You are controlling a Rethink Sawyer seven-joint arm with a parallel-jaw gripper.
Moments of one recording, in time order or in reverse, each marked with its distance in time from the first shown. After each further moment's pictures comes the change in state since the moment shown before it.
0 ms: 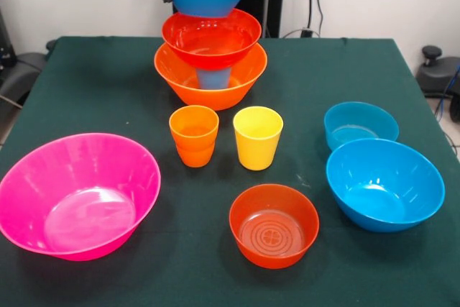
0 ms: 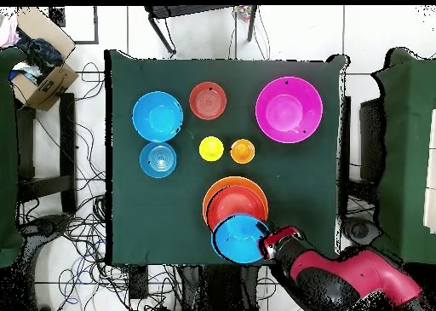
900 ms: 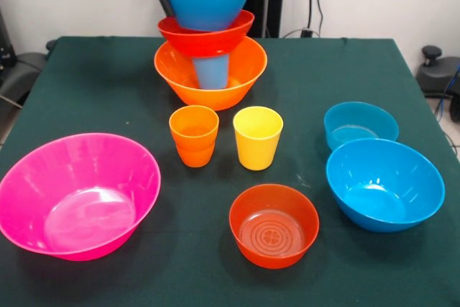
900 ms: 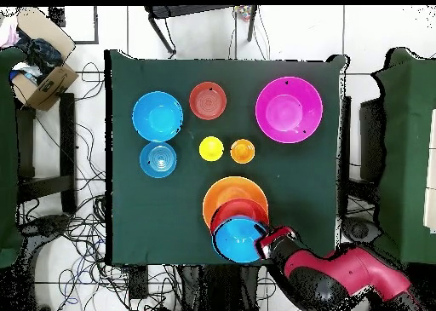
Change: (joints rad) arm 0.039 0.060 -0.069 -0.021 -0.151 0.000 0.000
